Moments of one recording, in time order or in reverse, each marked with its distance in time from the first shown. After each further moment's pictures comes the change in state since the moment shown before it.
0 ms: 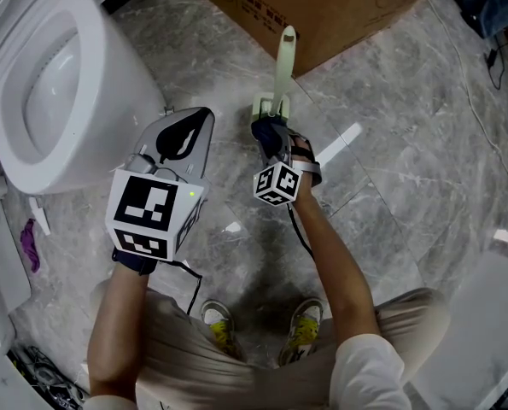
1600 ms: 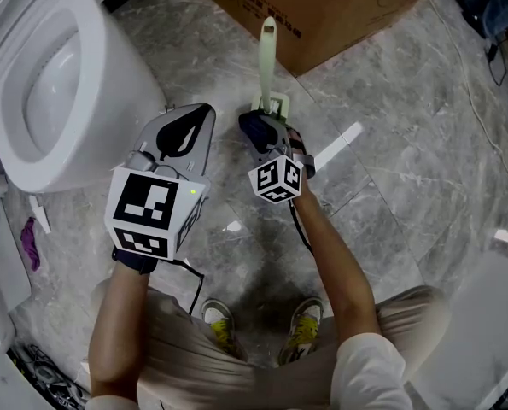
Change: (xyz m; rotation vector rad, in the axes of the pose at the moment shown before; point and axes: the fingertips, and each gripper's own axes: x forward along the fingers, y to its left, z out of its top) left arm 0.000 0.001 0.004 0.001 -0.005 0.004; right arm -0.013 -0.013 0.053 0.175 -0.203 0.077
